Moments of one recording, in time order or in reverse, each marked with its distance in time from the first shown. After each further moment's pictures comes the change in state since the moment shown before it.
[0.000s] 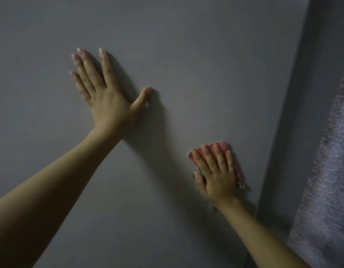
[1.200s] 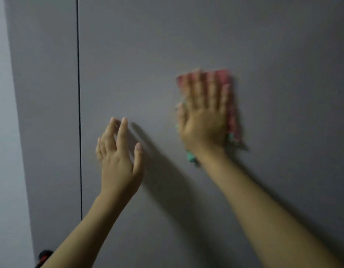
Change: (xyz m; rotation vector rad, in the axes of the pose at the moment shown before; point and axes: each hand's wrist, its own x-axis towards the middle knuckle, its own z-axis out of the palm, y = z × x) left_hand -0.081 -0.164 -0.070 -0.068 -0.063 -0.154; right_hand 0.224 -0.193 0.012 0.114 0.232 0.112
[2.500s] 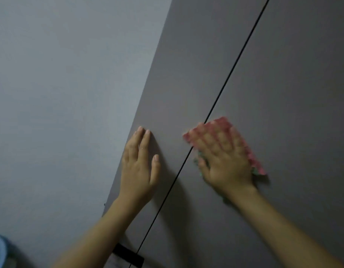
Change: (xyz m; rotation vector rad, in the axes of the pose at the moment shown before) left_hand -0.025 -0.199 -0.072 -0.051 0.048 -0.118; right_hand -0.063 -0.179 0.036 0.083 -0.297 -0.596
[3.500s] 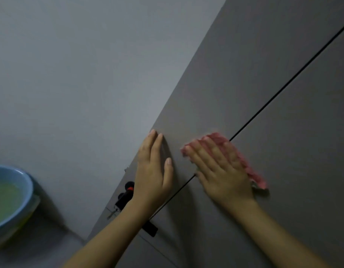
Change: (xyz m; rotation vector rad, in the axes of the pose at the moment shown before) left_hand -0.066 -0.032 0.004 -0.109 -0.036 -0.276; right_hand -0.035 -0.066 0.031 0.002 -0.152 -0.308
